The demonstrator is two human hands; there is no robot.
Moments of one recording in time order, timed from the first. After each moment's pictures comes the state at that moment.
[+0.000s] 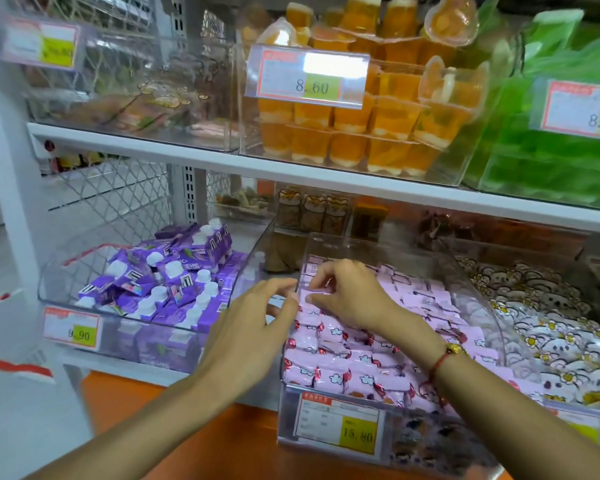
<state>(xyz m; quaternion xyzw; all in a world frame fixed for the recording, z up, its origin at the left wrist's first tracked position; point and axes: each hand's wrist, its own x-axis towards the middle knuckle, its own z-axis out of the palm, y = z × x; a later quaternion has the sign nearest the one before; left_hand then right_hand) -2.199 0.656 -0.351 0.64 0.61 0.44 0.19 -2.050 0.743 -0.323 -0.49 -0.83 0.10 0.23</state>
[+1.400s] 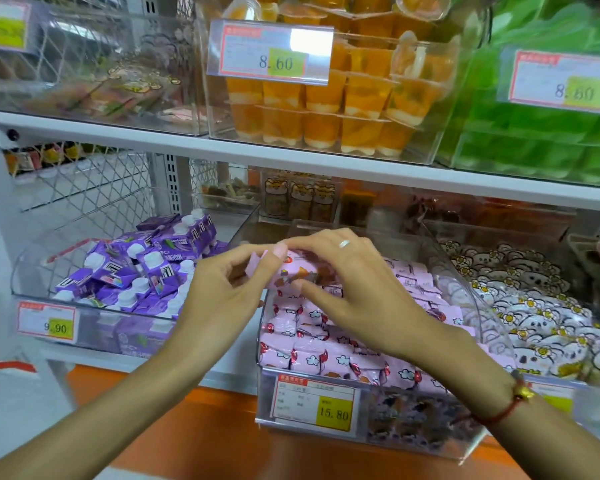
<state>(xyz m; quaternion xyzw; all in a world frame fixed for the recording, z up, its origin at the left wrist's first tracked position) -2.188 0.647 -0.324 0.59 0.44 0.62 0.28 -2.025 0.681 -0.300 -0.32 -0.89 -0.05 0.31</state>
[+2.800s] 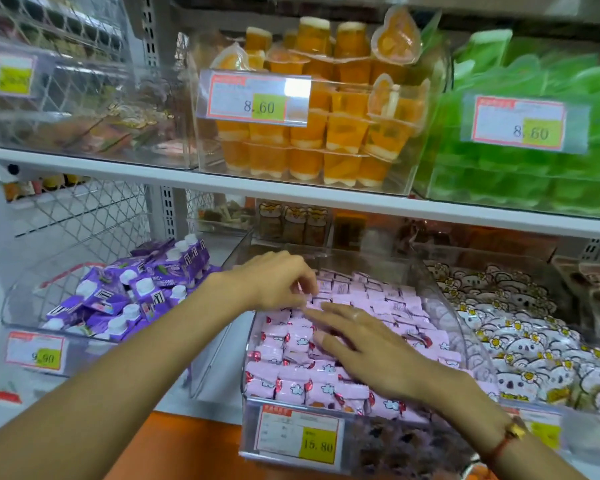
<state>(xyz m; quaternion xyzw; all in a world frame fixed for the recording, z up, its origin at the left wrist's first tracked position) -2.172 0.746 -0.292 0.87 0.49 0.09 0.01 -1.982 0.695 -0.336 -0.46 -0.87 0.12 0.10</state>
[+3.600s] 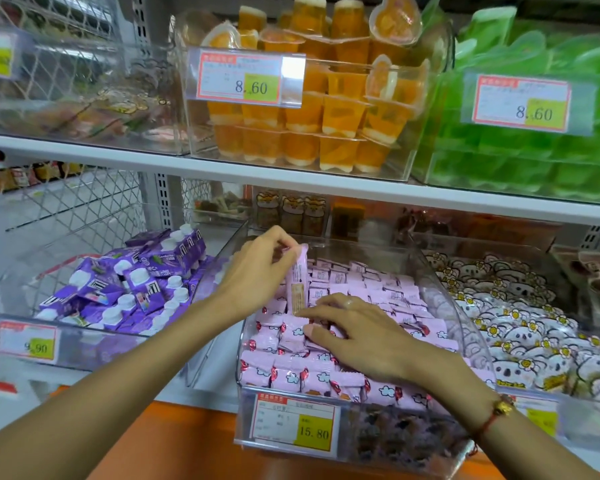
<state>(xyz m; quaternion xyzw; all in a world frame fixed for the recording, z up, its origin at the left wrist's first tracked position) -2.168 0.726 -0.316 0.71 0.51 0.46 0.16 -1.986 0.700 -0.335 -0.47 -0.87 0.11 0.08</state>
